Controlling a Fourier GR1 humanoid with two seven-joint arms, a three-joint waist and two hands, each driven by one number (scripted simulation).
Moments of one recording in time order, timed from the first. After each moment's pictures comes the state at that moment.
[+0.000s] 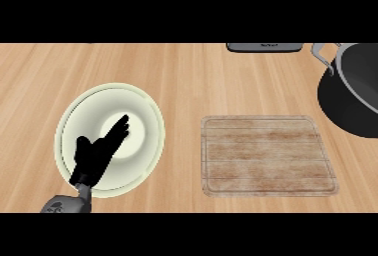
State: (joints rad) left arm -0.07 0.18 -0.13 -1.39 0.07 -0.09 0.15; right arm -0.07 -0.93 -0.36 -0.63 -0.15 0.05 -0.75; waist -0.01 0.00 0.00
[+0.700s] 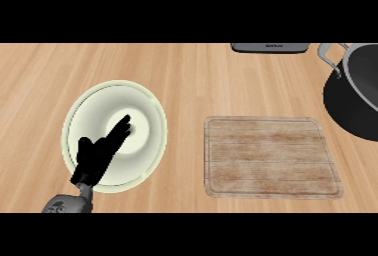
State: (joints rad) left arm -0.07 0.17 -0.13 -1.38 0.05 -0.11 0.14; right arm -0.29 -1.00 -0.15 -0.97 0.04 -0.03 -0.17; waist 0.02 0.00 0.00
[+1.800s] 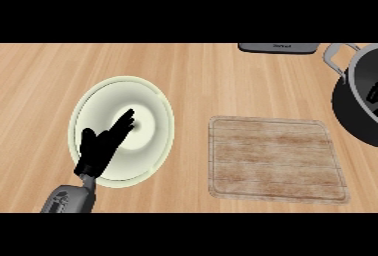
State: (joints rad) left arm -0.13 0.16 -0.11 -1.34 0.05 -0.14 0.14; right arm -0.75 -0.77 0.23 -0.52 0.53 0.18 0.28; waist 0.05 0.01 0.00
